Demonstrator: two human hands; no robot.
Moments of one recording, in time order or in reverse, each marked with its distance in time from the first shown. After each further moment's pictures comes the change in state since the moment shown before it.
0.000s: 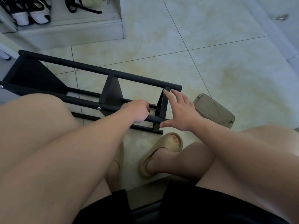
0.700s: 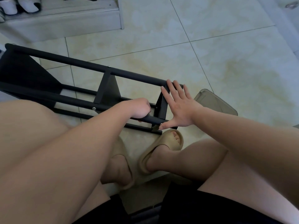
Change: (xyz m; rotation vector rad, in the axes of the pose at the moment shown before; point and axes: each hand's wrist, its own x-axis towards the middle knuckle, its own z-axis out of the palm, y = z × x) left_hand 0.023 0.001 -0.004 -0.160 -0.295 0.009; right_hand 0.029 0.020 0.004 -0.372 -0.118 -0.195
